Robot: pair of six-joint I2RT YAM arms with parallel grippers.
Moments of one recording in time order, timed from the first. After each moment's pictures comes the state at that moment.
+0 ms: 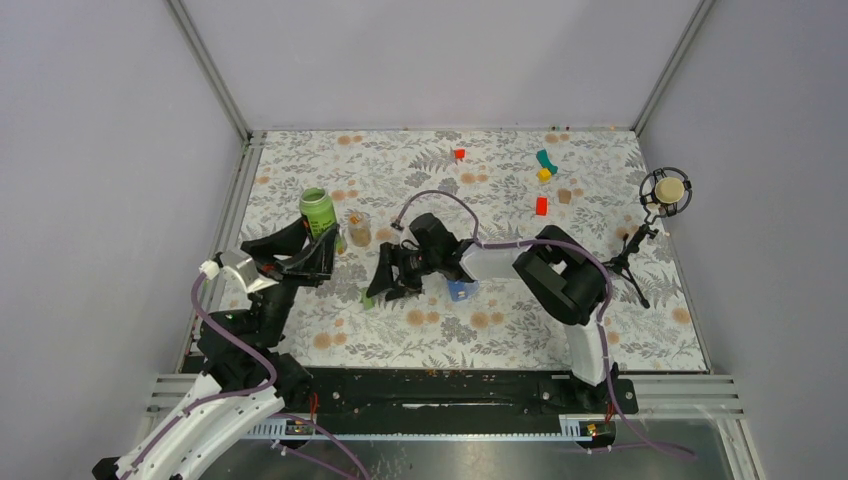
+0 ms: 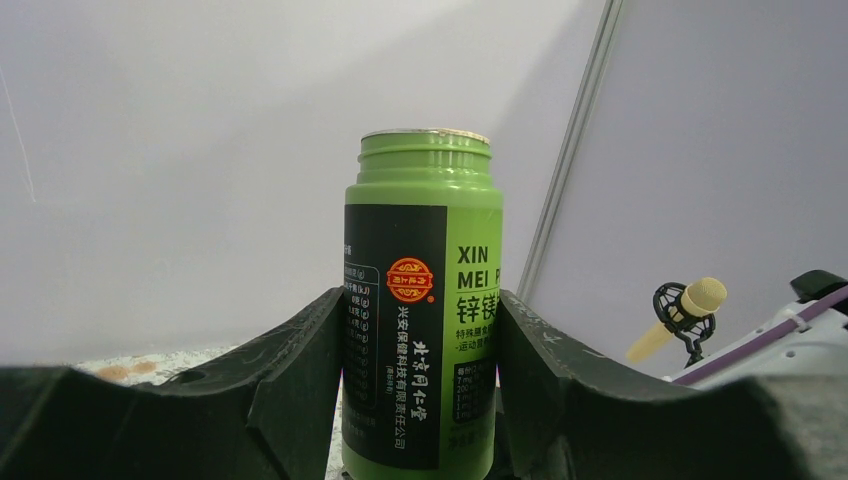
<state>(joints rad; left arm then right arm) -0.72 0.26 0.45 0.39 -0.22 -0.12 0.85 2.05 1.15 0.24 -0.68 0.92</state>
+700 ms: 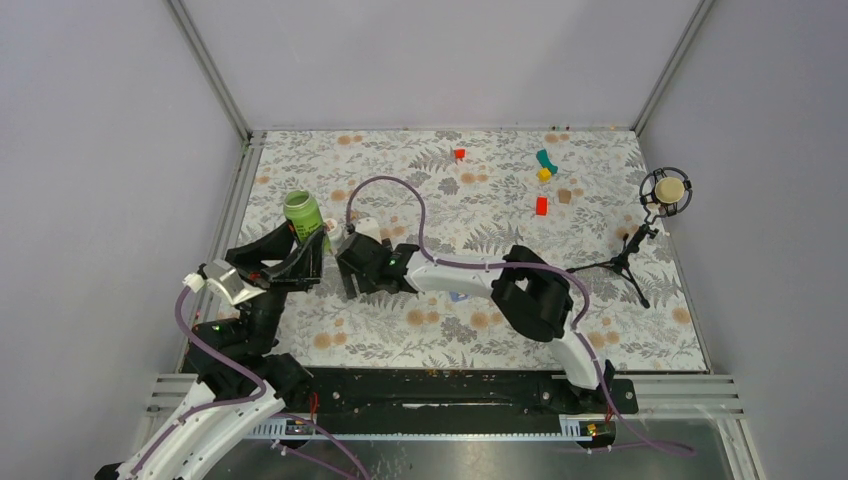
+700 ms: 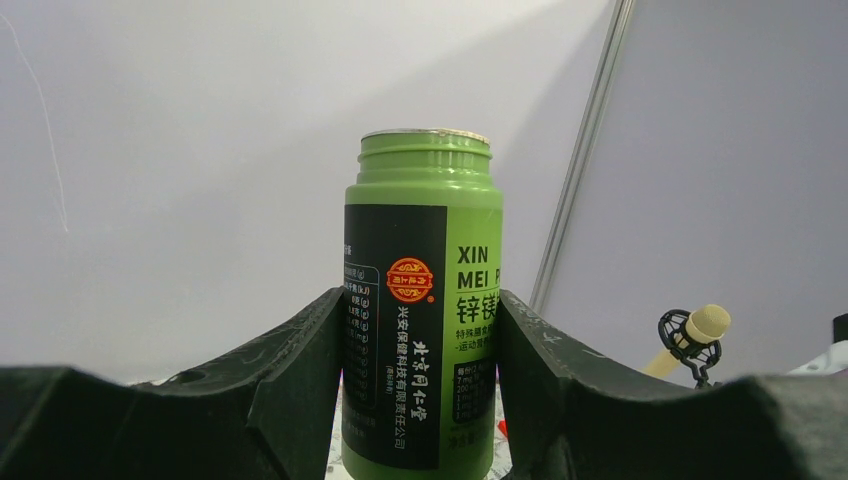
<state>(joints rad) -0.72 0.19 0.45 0.38 -0.24 -0.09 1.13 2.14 1.65 -0.38 0.25 0.65</state>
